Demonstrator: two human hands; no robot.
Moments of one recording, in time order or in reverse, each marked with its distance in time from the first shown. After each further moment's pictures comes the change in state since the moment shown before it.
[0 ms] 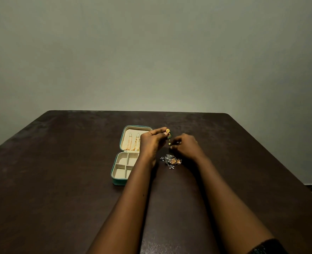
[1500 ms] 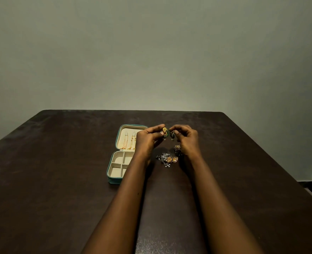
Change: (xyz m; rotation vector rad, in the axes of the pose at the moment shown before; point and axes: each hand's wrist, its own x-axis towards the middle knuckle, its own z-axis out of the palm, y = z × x) left_hand -0.004 0.005 -0.002 0.025 -0.078 0.045; right_hand -0.012 -0.012 -0.001 0.810 0.355 -0.054
